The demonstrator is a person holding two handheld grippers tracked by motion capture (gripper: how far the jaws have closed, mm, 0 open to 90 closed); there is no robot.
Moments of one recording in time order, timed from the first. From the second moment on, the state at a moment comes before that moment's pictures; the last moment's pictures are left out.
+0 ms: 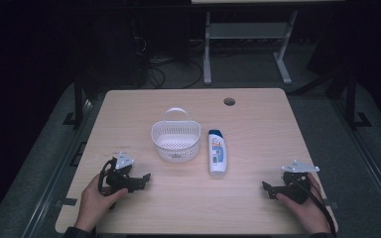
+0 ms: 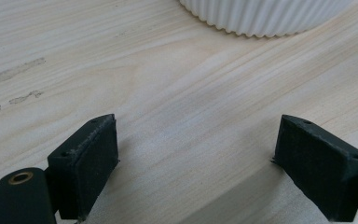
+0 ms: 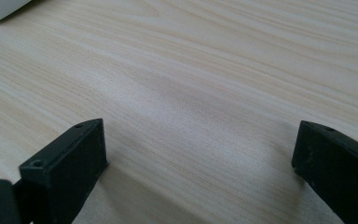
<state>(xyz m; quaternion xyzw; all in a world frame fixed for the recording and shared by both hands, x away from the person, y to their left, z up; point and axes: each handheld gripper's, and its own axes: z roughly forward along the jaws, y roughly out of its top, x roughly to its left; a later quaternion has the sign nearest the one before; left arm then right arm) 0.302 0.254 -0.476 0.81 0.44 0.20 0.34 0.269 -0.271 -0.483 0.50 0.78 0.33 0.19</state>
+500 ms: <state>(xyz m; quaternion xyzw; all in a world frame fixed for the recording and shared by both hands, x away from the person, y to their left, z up) 0.302 0.253 -0.476 0.80 0.45 0.20 0.34 0.268 -0.271 -0.482 0.50 0.78 0.33 0.19</state>
